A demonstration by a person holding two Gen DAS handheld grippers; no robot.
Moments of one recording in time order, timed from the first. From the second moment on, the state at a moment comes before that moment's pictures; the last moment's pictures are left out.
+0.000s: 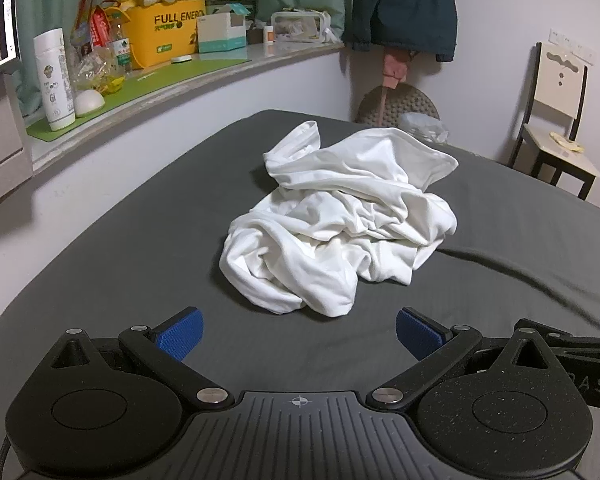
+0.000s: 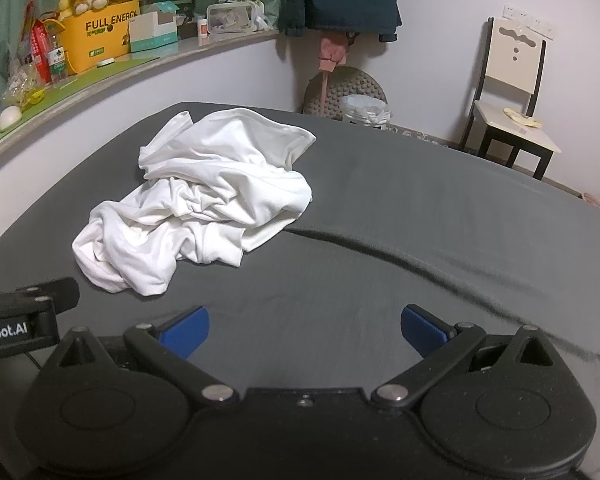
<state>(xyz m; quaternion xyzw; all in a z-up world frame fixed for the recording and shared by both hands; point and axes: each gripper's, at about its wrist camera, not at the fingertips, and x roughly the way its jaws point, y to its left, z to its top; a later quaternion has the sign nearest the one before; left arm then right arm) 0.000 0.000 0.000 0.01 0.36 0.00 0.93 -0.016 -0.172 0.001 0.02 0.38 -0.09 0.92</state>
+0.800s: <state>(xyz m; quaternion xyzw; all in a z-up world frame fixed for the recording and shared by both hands) 0.001 -0.001 -0.001 0.01 0.37 0.00 0.93 -0.015 -0.172 0.005 0.03 0.38 -0.09 0.92</state>
